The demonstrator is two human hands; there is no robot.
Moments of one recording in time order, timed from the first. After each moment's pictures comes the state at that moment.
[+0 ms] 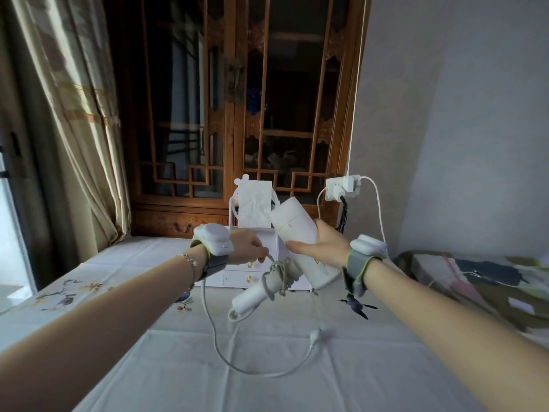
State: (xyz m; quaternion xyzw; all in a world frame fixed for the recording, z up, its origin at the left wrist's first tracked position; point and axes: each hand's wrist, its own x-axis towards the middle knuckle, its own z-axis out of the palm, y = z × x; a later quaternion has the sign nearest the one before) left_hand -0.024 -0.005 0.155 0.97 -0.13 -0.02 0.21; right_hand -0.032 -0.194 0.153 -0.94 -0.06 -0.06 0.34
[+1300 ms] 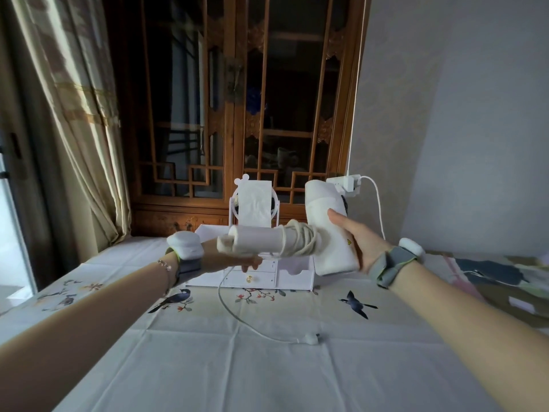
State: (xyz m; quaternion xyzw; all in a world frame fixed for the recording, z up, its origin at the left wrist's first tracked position) left_hand -0.003 0.043 0.124 0.92 -0.21 -0.03 0.33; right_hand -0.037 -0.238 0.158 -0.65 -0.02 0.09 0.75
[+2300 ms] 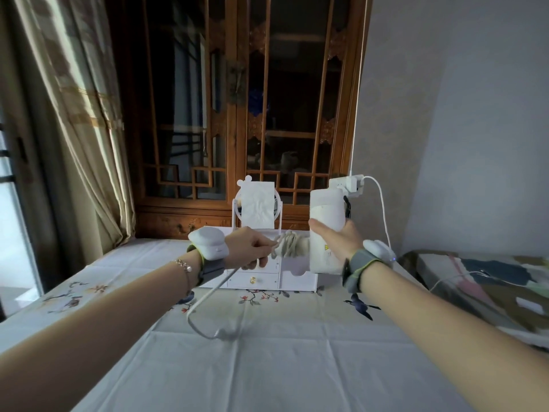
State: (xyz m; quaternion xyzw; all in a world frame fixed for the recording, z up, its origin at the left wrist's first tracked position) left_hand -0.027 0.004 0.148 0.90 -0.20 -0.03 0.38; right_hand -0.017 -0.205 0.145 -0.81 0.09 -0.15 0.57
